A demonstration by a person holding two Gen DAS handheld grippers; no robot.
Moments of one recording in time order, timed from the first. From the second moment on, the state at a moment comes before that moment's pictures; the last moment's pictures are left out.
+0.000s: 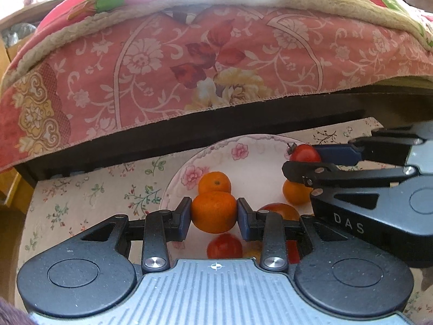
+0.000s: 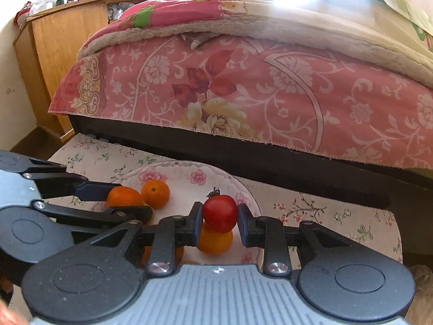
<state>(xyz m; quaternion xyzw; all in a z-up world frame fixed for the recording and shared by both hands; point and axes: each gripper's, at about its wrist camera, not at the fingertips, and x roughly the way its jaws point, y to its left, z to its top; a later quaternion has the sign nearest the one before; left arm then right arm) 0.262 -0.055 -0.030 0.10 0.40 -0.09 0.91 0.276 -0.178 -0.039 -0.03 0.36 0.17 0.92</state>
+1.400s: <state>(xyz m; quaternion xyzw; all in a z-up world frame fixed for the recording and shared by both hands) 0.223 -0.048 0.000 0.10 0.37 -0.07 0.92 0.244 -0.202 -0.005 0.00 0.33 0.16 0.93</state>
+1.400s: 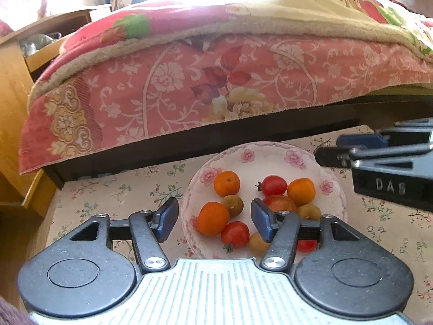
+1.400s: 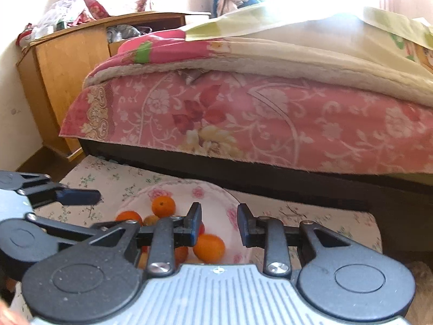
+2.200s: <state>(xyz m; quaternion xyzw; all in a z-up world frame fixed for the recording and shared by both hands) 0.149 -0.049 0.023 0.08 0.34 -0.03 0.93 0.148 -0.209 0.012 0.02 0.35 0.13 0.93</state>
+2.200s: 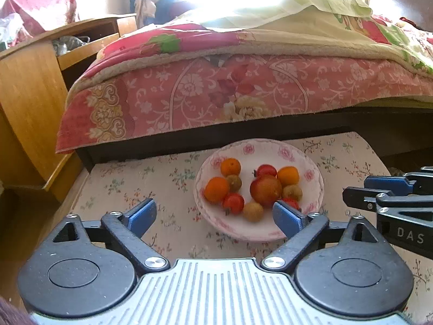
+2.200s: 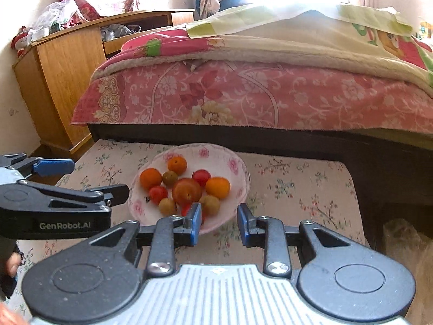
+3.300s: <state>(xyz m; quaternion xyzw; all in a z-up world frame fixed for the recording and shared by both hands) 0.079 -0.050 0.024 0.08 0.35 -0.01 0.93 0.069 -0.206 0.019 0.04 0.35 0.11 0.93</state>
